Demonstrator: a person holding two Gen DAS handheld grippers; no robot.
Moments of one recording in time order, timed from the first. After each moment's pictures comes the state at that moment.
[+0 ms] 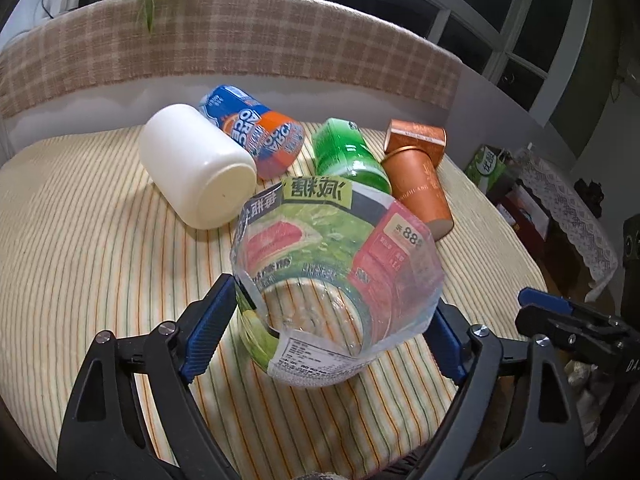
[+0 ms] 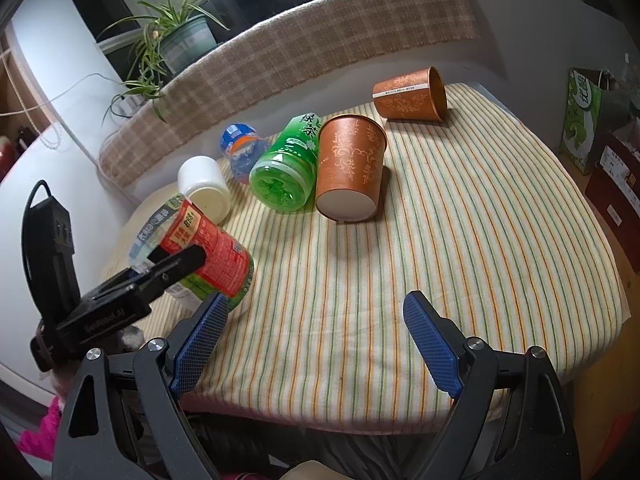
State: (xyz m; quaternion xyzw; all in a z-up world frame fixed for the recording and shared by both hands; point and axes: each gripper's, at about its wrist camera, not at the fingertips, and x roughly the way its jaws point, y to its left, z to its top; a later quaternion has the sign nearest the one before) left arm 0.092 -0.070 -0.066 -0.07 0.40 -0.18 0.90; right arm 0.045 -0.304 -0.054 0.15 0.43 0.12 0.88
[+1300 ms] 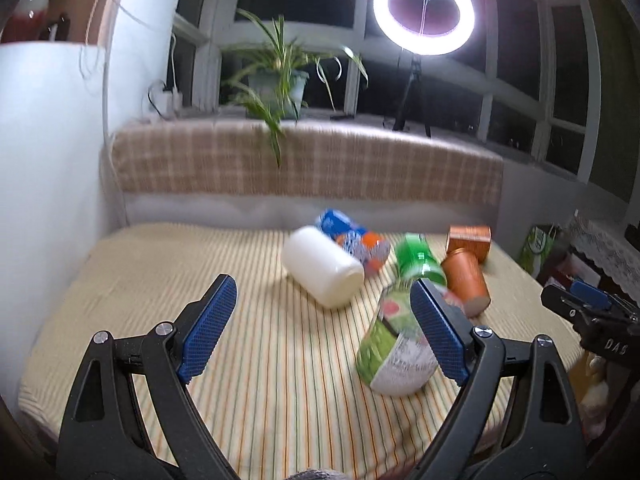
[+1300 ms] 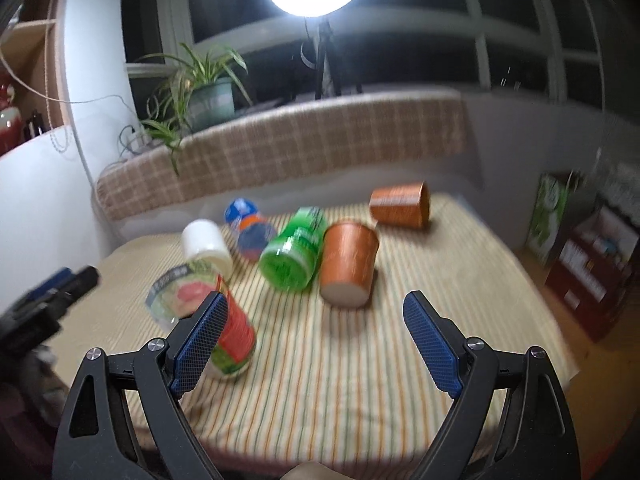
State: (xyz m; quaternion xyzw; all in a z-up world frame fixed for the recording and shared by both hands) left arm 0.000 -0.005 0.009 -0.05 0.21 -0.03 0.98; right arm 0.009 -0.272 -0.002 0.05 0.25 0.05 0.96
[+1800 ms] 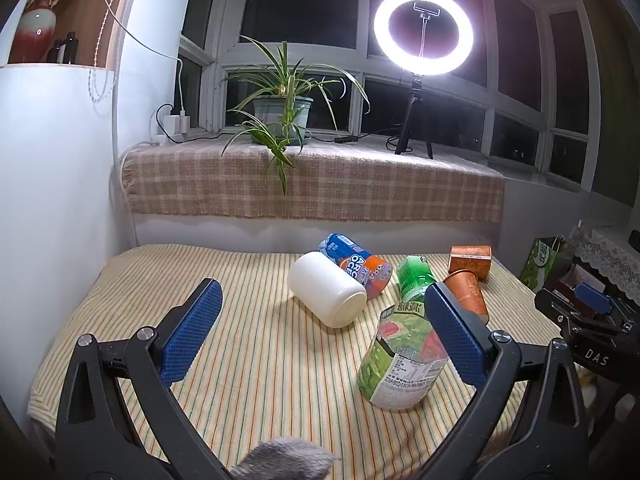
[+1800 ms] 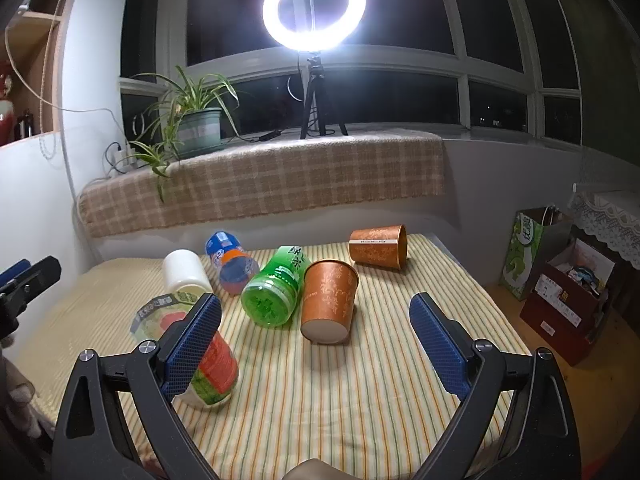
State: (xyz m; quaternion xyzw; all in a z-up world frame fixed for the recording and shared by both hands) left arm -0.009 -0.009 0.024 -0.04 0.19 -0.02 0.98; right arm 0.008 -0.266 0.005 0.03 0.21 0.01 0.98
